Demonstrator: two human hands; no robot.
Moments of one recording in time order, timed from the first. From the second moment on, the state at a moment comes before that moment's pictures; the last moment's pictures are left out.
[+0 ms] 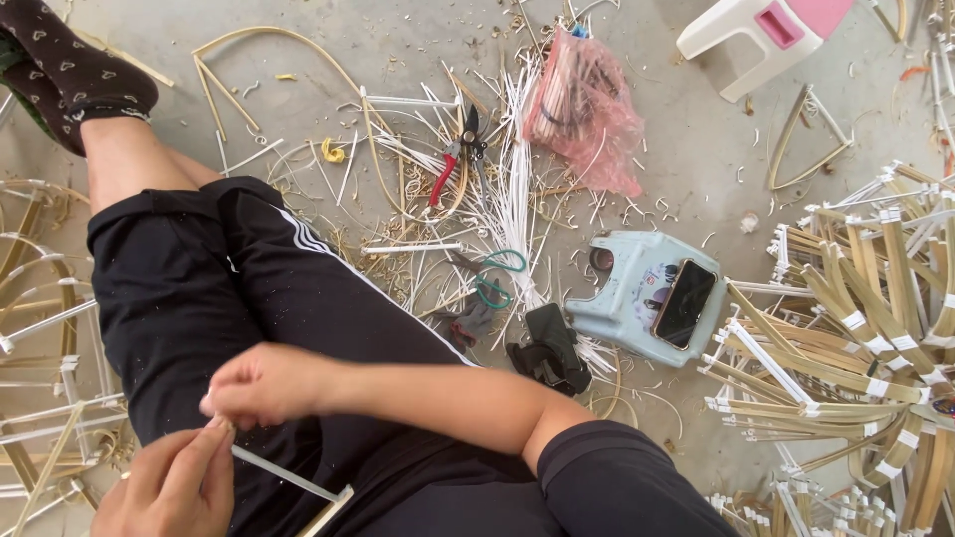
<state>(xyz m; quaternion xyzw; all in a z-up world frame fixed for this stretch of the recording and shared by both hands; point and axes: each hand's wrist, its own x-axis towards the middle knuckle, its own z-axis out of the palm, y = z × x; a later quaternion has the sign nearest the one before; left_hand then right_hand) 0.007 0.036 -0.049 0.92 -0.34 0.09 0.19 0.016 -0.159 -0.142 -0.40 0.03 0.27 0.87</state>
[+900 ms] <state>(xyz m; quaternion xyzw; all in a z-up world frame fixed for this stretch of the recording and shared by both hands) 0.013 0.009 0.051 0.91 -0.15 -0.10 0.37 -0.096 -0.451 -0.217 -0.90 0.12 0.41 0.05</state>
